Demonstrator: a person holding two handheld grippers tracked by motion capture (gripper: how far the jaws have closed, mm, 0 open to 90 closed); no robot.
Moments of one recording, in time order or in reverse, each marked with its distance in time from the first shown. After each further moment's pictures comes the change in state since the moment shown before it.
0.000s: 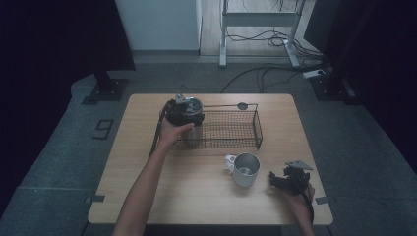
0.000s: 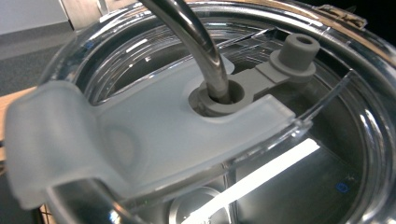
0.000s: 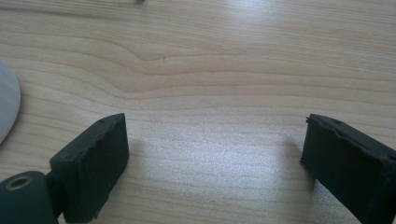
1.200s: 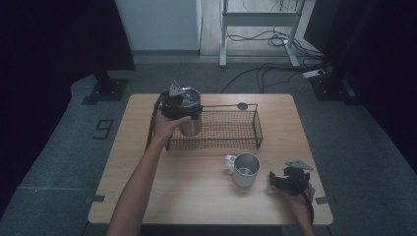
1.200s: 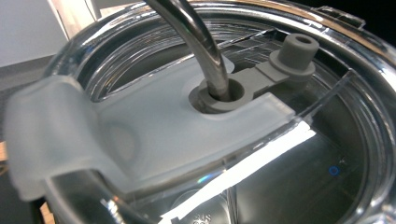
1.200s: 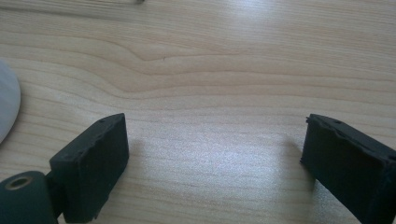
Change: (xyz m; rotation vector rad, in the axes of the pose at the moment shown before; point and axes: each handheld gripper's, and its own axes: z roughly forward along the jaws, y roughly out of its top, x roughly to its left) left arm -0.006 0.033 -0.047 -0.088 -0.013 0.030; right arm 0.000 0.000 0.000 0.000 0.000 0.000
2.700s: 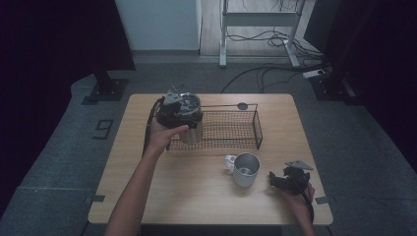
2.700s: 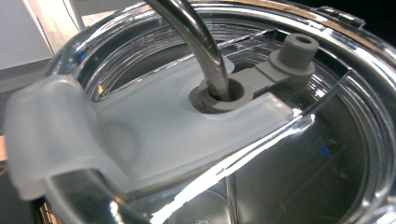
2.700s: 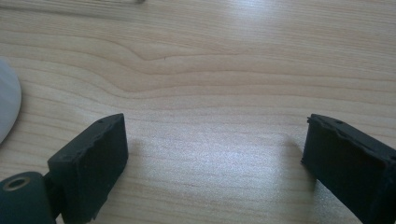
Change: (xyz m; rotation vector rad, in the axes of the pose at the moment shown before) left arm -0.022 -0.005 -0.040 -0.029 -0.067 0.015; right arm 0.000 0.000 0.000 0.001 0.002 -0.002
